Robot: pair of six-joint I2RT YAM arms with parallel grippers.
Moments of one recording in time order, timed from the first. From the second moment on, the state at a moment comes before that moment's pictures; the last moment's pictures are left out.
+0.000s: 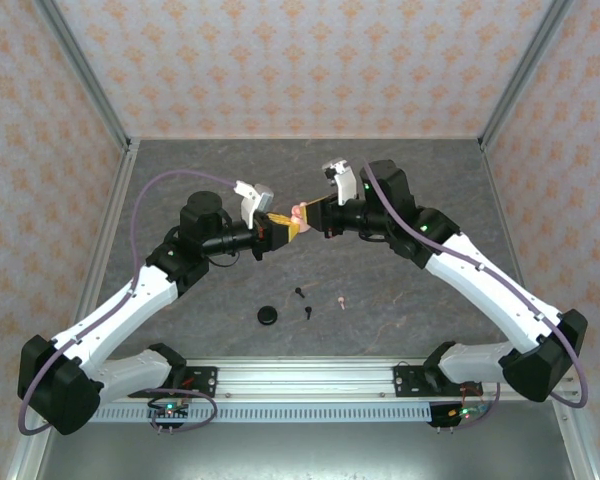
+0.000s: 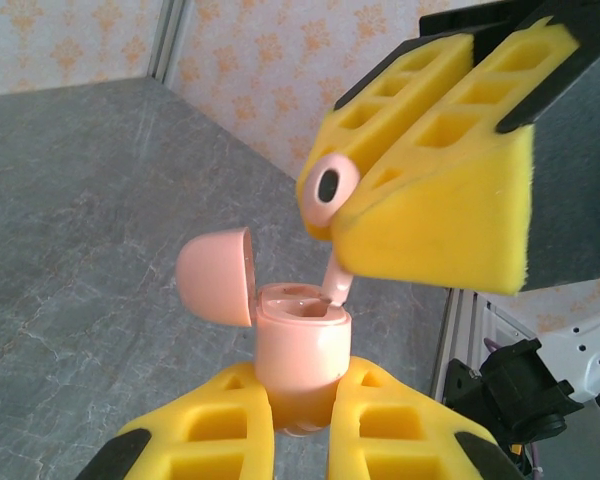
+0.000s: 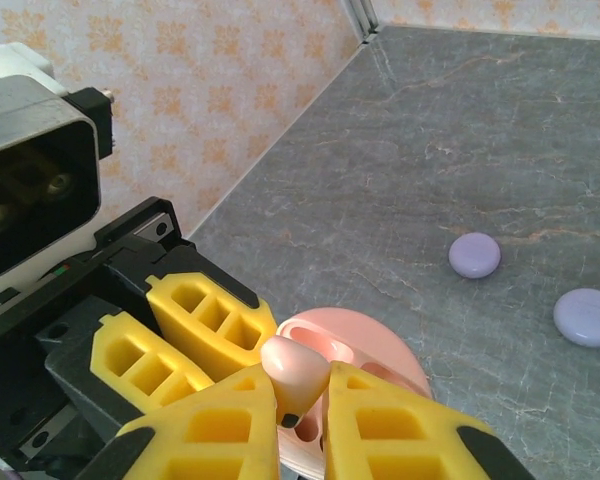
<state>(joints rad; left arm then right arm) -0.49 1.10 0.86 -0.01 0.63 -0.30 0.70 1.26 1.28 -0.48 -0.36 0.35</state>
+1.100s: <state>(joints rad) -0.49 1.10 0.86 -0.01 0.63 -0.31 0.70 1.26 1.26 -0.48 -0.35 0.34</state>
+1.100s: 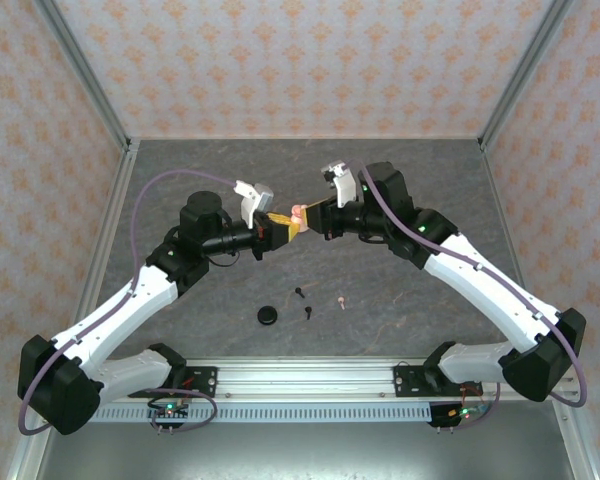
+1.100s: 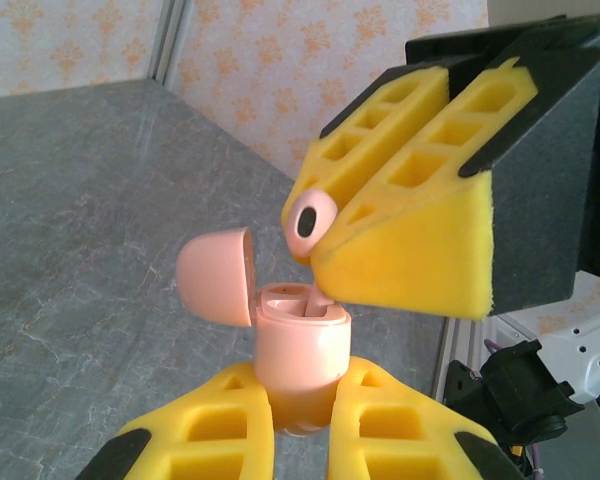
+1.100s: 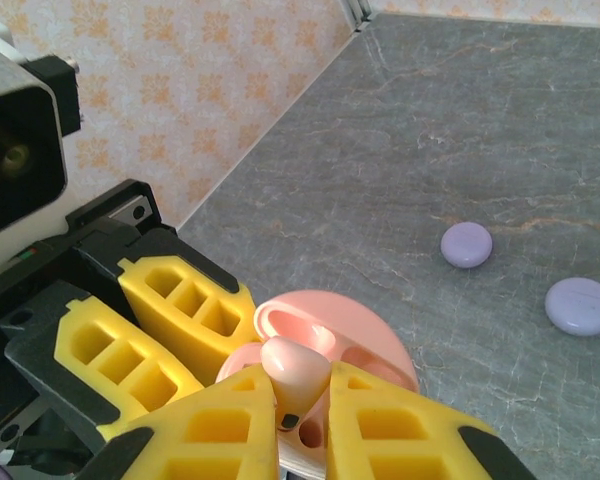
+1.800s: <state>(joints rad) -0.49 1.10 0.86 0.00 0.63 -0.31 0.66 1.26 1.24 -0.44 -0.49 0.36</state>
